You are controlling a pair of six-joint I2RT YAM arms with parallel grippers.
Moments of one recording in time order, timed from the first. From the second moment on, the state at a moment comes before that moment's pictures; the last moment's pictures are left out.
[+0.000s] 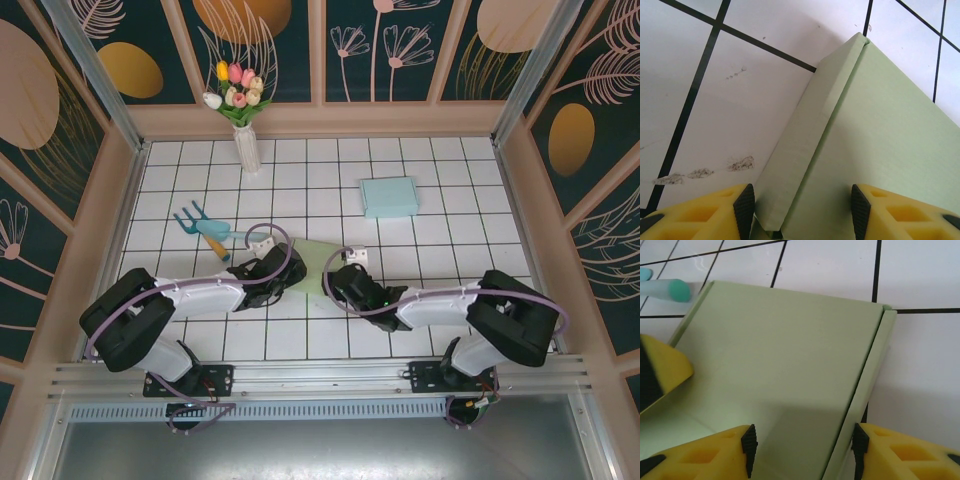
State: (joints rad) left arm -0.84 1.50 0.62 -0.02 -0.27 -1.17; right arm 1.07 1.44 0.50 0.22 0.43 0.76
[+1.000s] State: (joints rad) left arm -0.84 1.50 0.61 0.00 -0.27 -1.18; right arm 1.16 1.40 0.46 0.19 0.42 0.97
